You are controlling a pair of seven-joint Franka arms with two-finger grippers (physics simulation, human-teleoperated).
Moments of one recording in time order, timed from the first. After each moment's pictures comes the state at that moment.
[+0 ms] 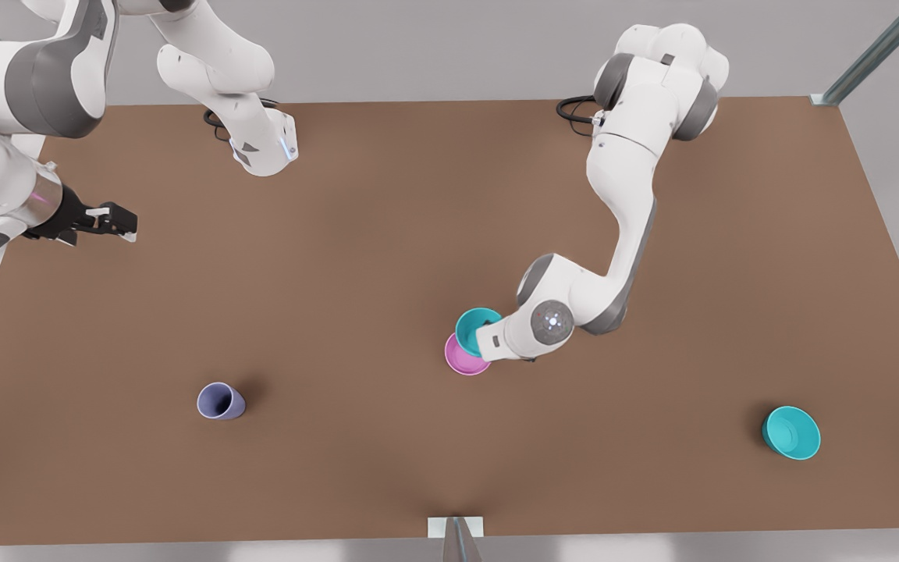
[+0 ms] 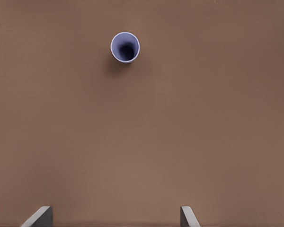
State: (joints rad) left arm -0.52 0.83 -0.01 -1.18 -0.20 1.95 0.07; right arm -0.03 0.11 0.04 -1.31 -0.06 1.27 -0.09
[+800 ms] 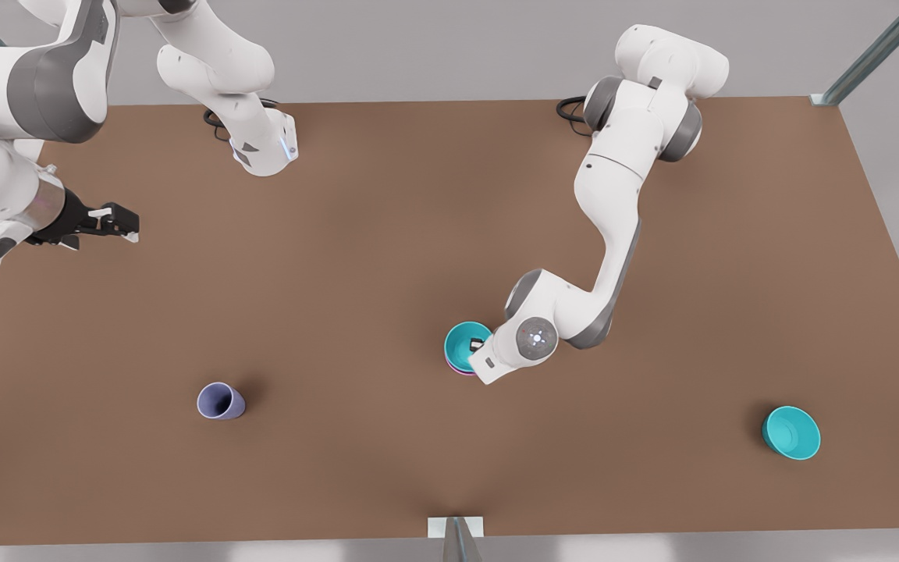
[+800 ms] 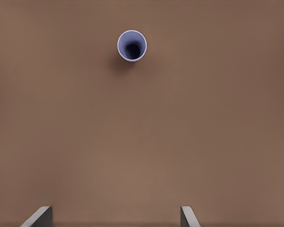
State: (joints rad) left arm -0.52 0.95 -0.03 -1.07 -0.20 1.92 -0.32; right arm -0.03 0.12 0.04 -1.31 -0.06 1.27 -0.15
